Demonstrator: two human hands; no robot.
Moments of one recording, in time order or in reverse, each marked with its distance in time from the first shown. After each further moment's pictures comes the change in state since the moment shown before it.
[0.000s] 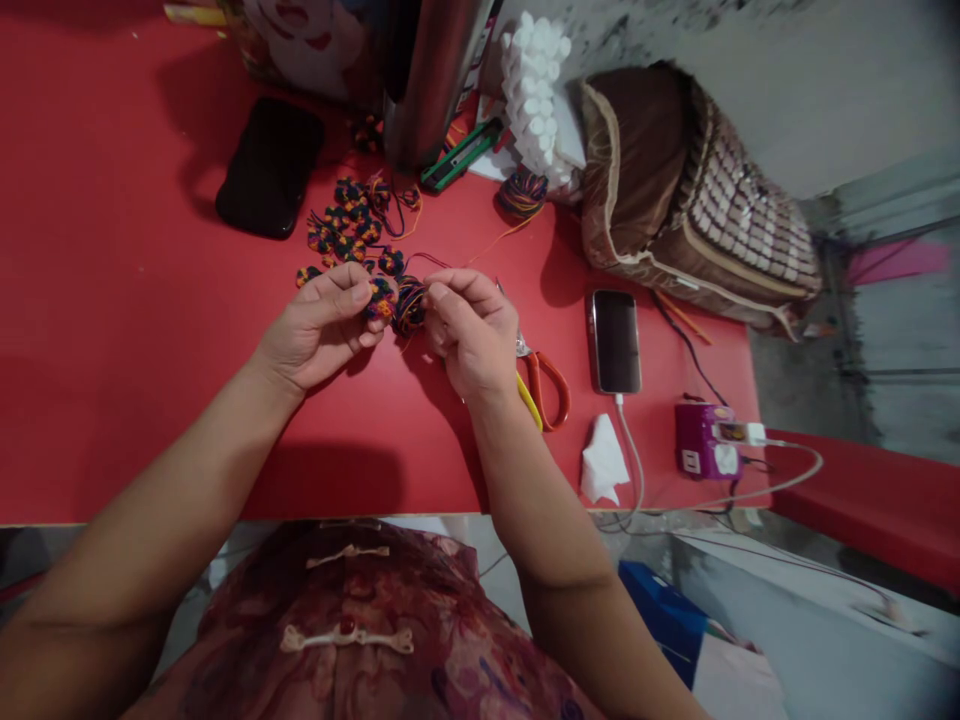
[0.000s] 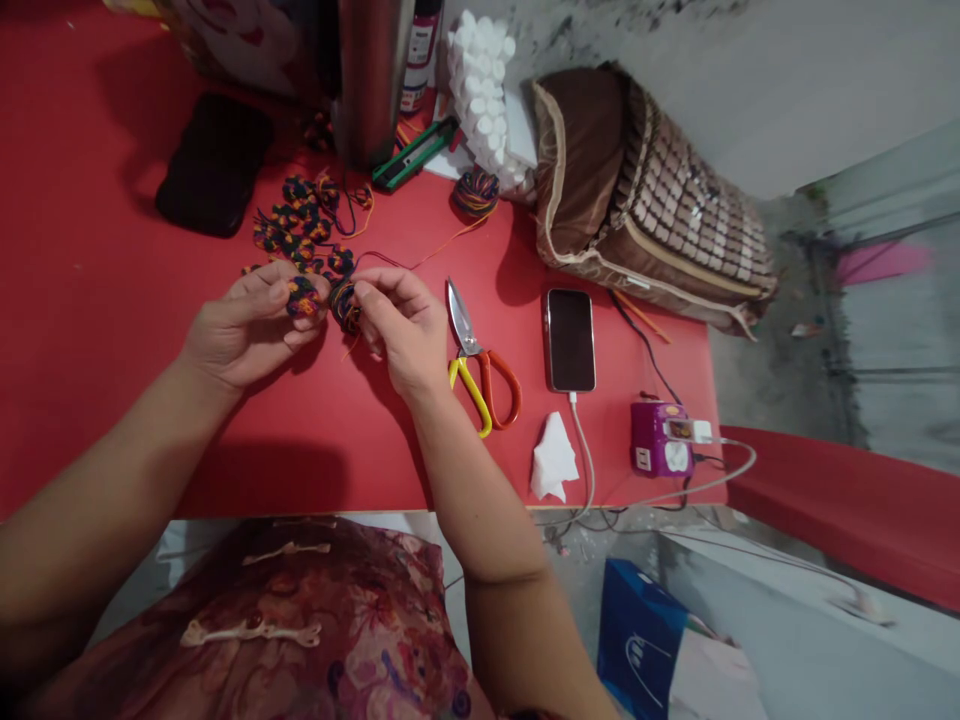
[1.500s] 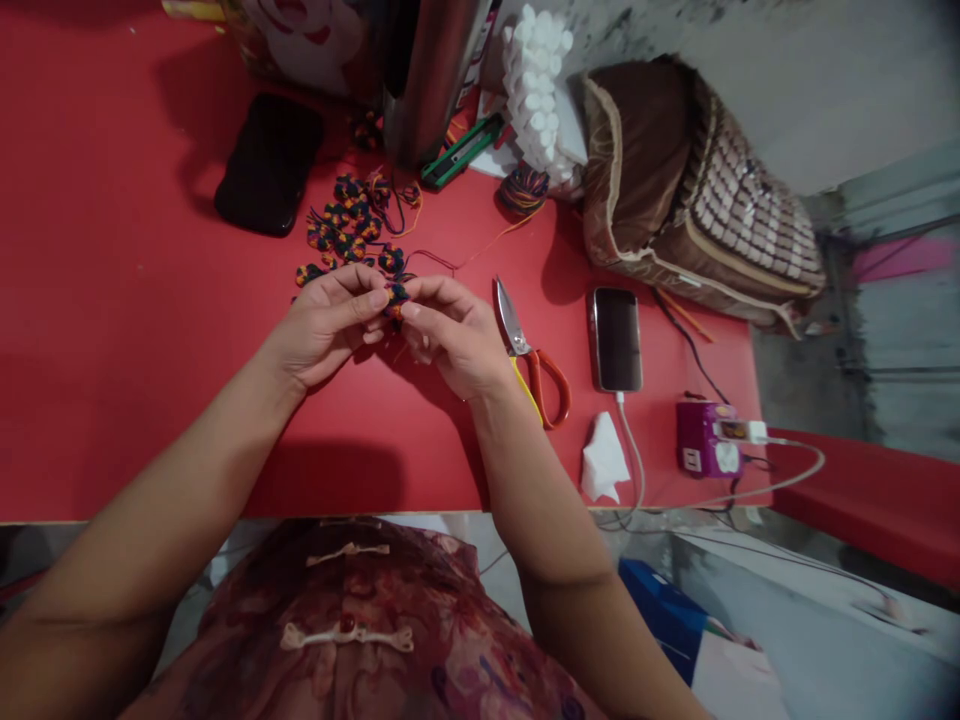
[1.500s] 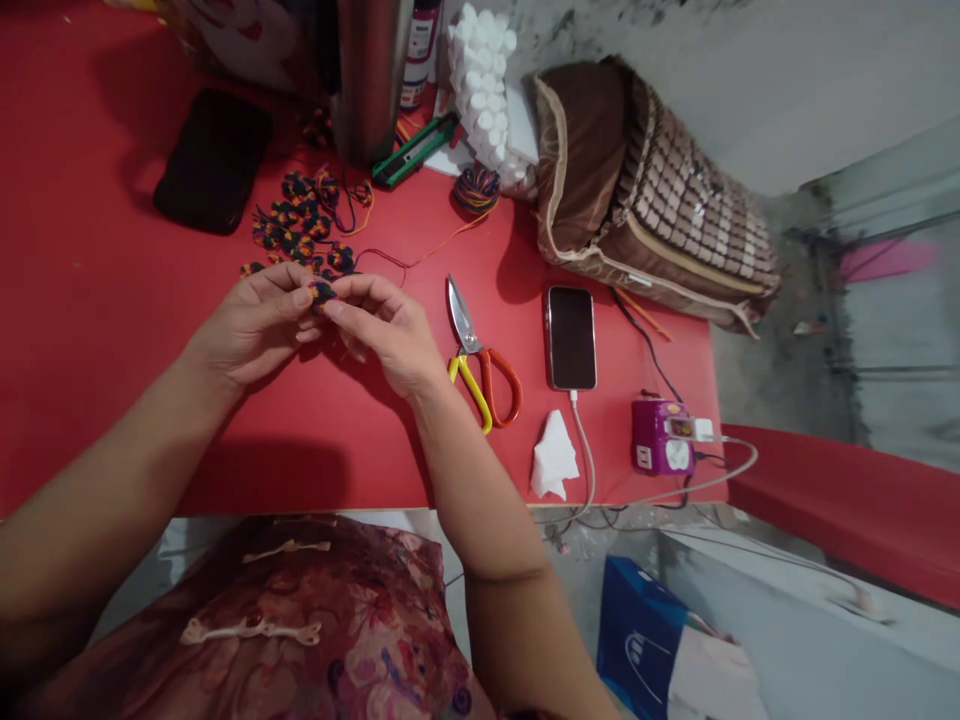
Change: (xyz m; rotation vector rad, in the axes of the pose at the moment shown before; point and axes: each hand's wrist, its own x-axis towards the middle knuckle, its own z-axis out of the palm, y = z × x) left_hand 0.005 -0.006 -0.001 0.109 -0.004 0.011; right_hand -0.002 -0.003 -0.001 -0.001 -0.219 0.218
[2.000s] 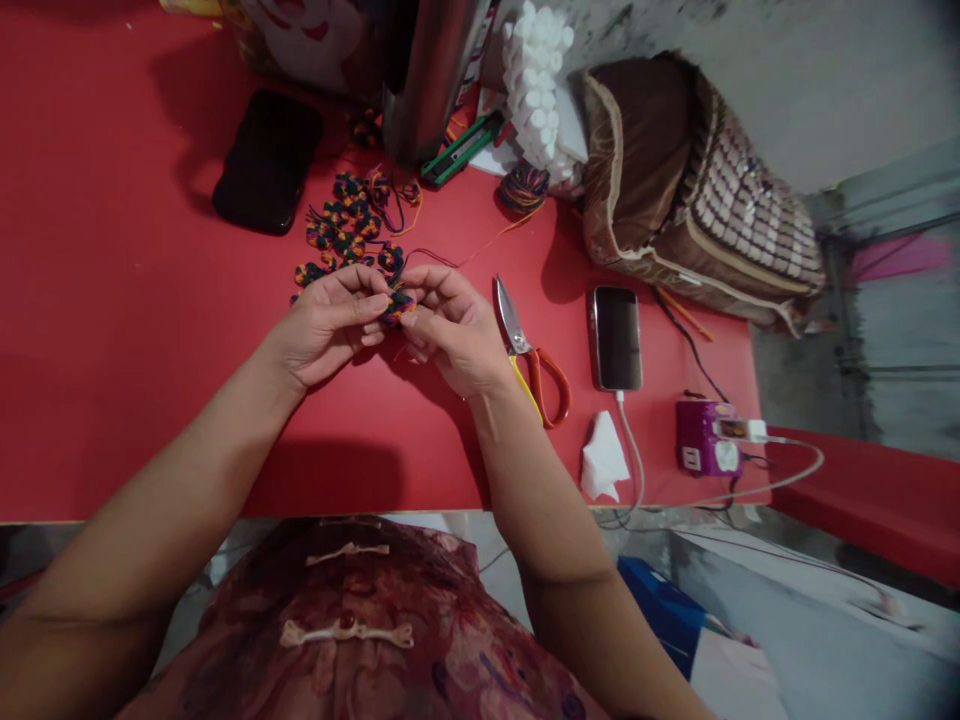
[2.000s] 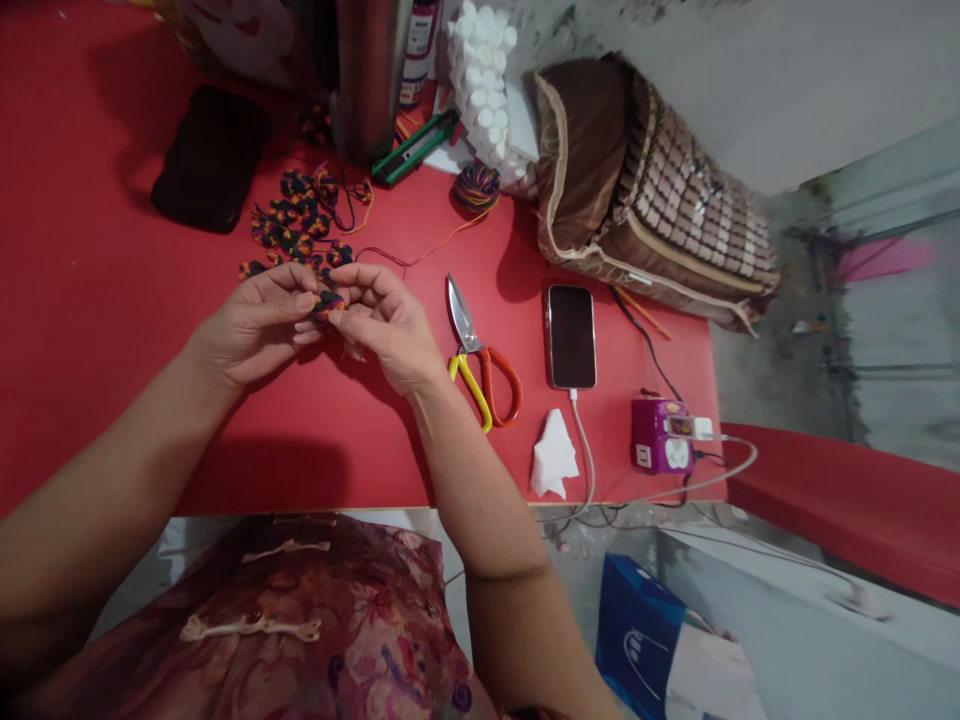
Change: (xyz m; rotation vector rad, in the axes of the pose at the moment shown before) left_hand 0.001 -0.001 -0.005 -0.063 -0.025 -0.069; right_hand 0.002 0.003 -0.004 0.022 -0.020 0.002
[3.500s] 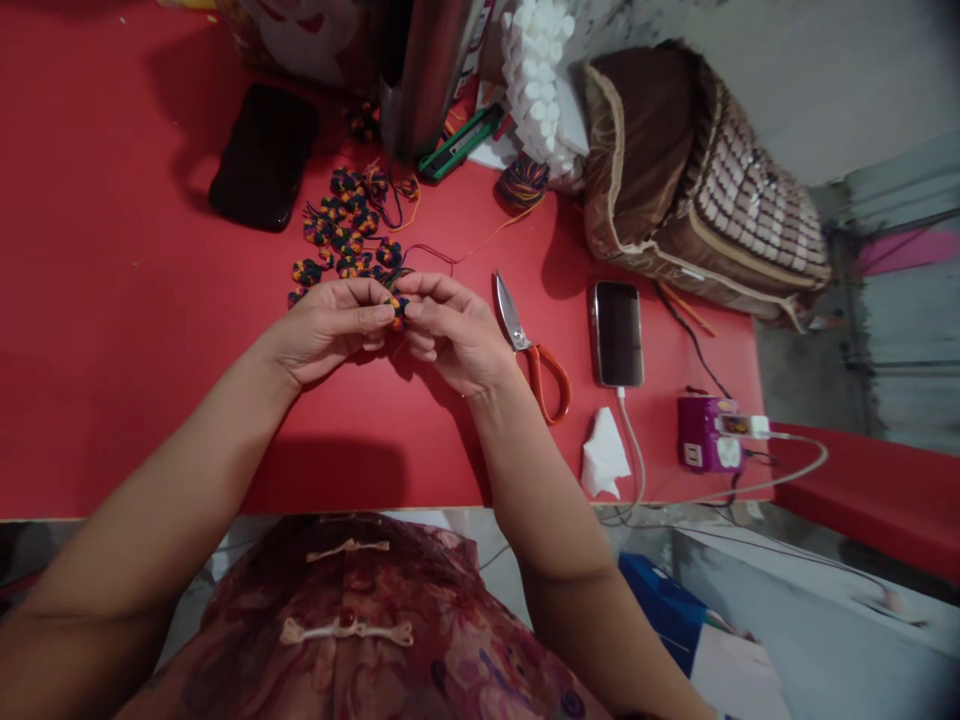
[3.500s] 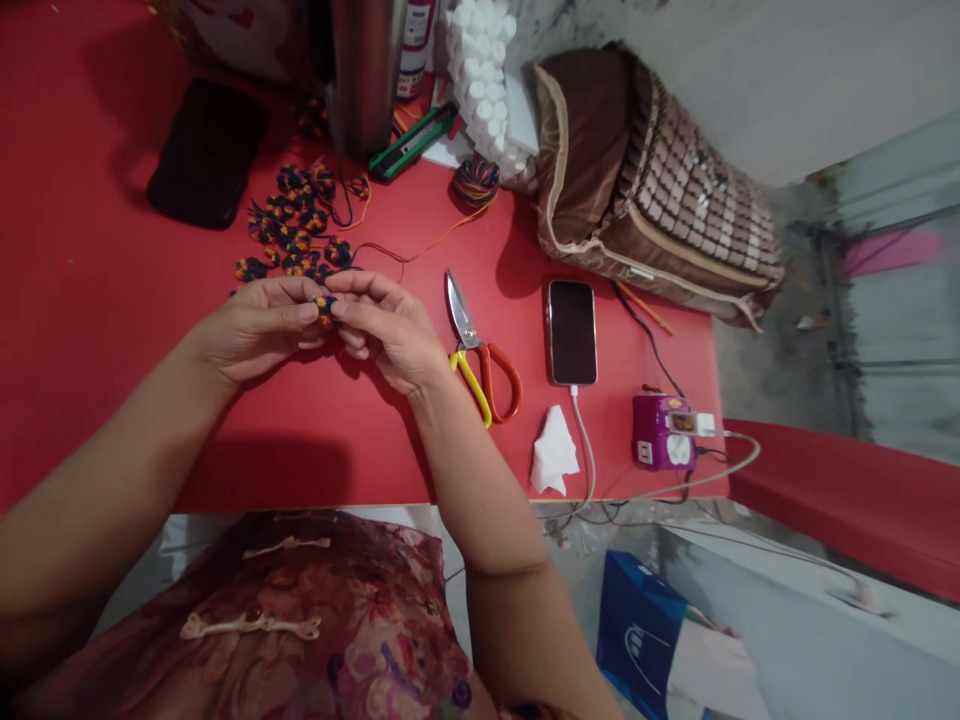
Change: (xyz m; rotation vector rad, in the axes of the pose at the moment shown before) left_hand -0.001 0.000 -0.006 0.119 -0.067 -0.131; right_hand -0.002 -0.006 -0.002 0.199 -0.049 0.135
